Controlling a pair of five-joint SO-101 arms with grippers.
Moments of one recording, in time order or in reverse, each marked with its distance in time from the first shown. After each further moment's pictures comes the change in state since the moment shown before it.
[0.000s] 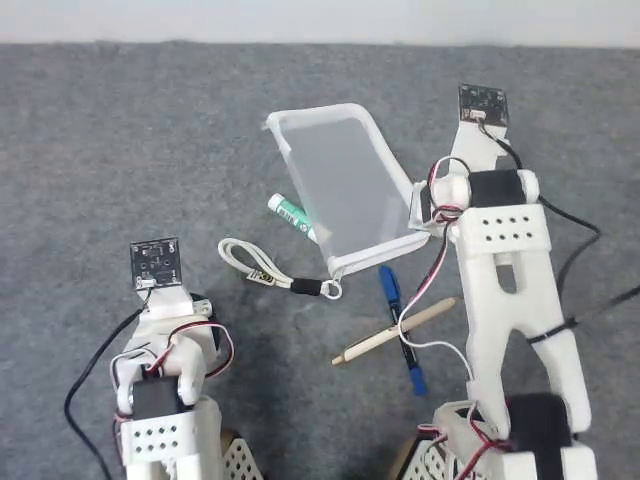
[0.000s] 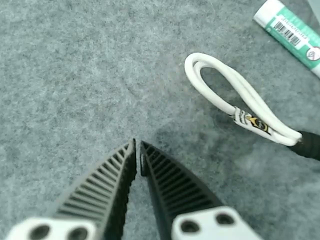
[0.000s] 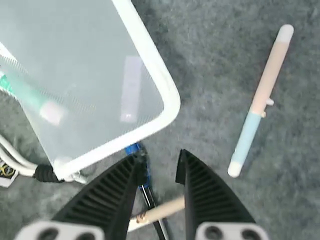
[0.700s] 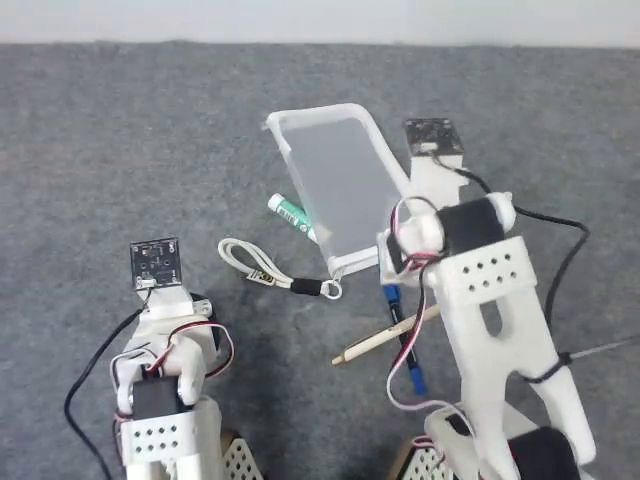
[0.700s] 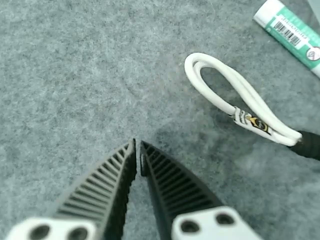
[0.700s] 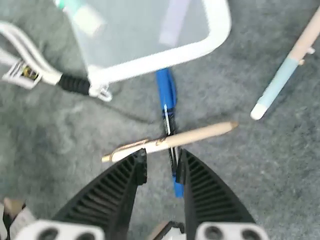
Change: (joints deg) left arm 0.0 0.0 0.0 0.0 0.0; right arm -13.2 -10.7 0.0 18.3 0.0
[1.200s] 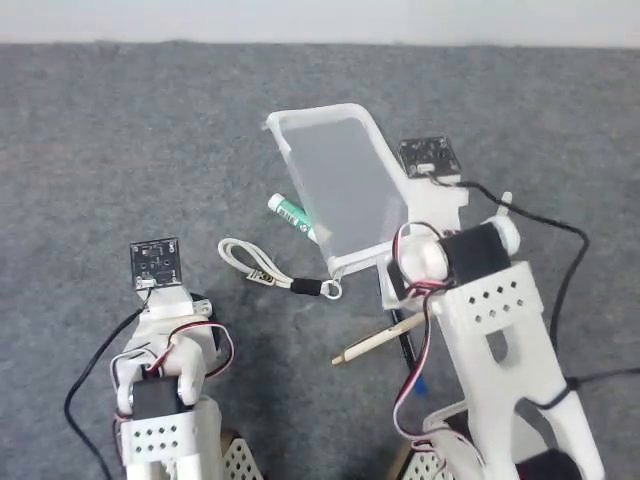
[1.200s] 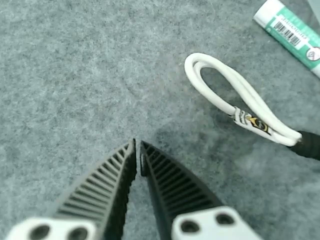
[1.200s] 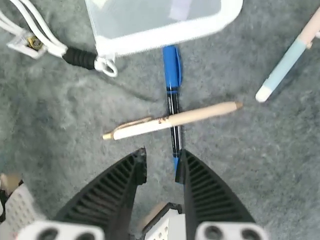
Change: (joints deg) left arm 0.0 0.0 0.0 0.0 0.0; right arm -1.8 -6.8 5.4 3.2 0.0
